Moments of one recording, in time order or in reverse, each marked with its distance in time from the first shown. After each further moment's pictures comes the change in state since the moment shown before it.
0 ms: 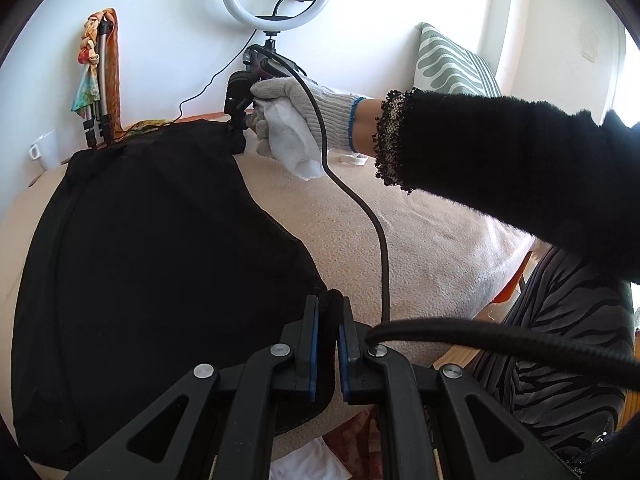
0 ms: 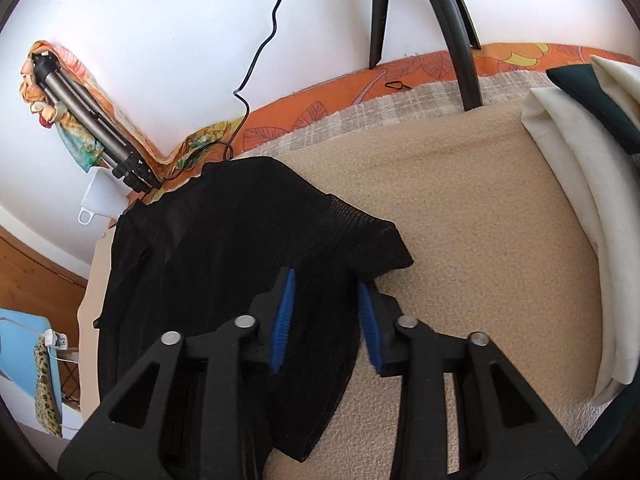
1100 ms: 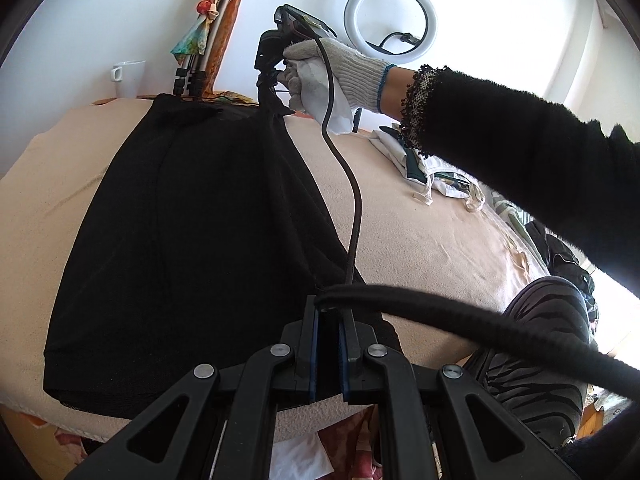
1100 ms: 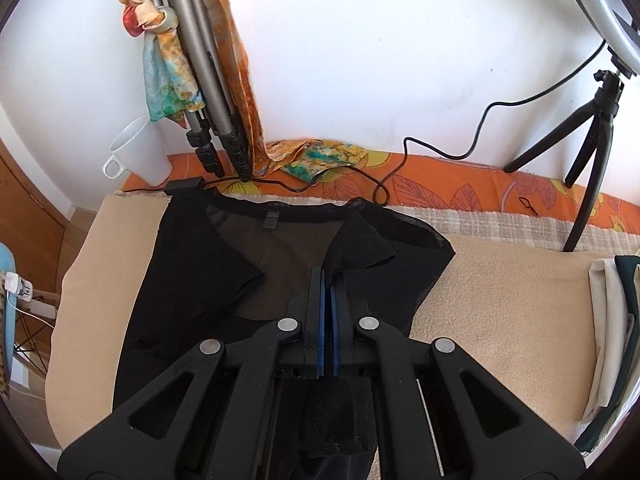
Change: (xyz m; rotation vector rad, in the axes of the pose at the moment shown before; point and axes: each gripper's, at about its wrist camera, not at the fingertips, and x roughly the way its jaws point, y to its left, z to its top) left arm -0.066 0.090 -0.045 -0.308 -0.074 0.004; right arm 0.020 0.195 0.017 -0.329 -0.020 -0.149
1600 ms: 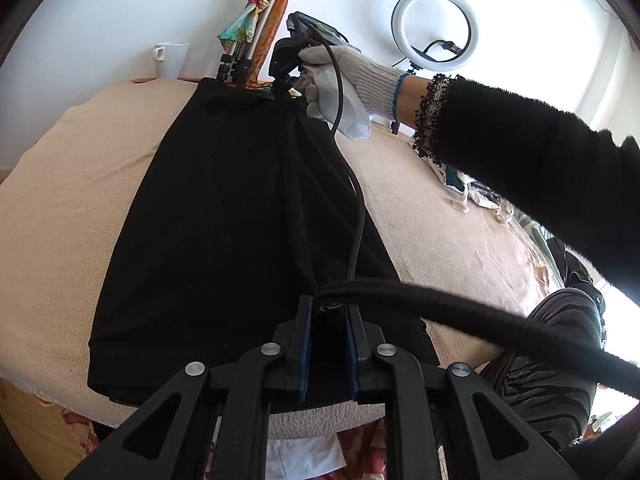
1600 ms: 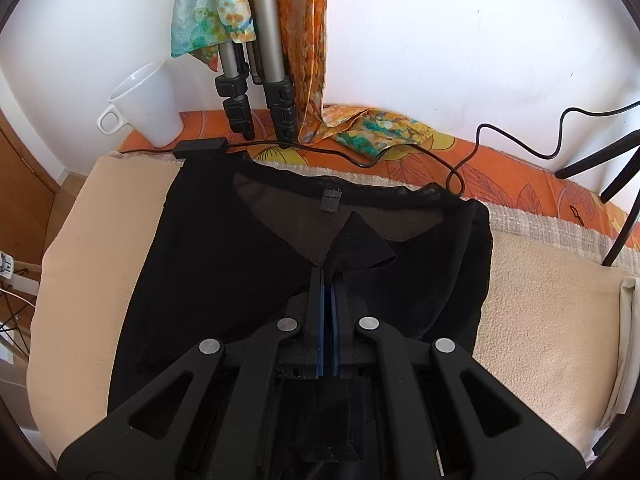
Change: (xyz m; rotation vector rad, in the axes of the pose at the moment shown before) left arm -0.009 0.036 -0.002 -0.073 0.012 0.072; right arm 0.053 0.050 0.002 -0.072 0.089 0.007
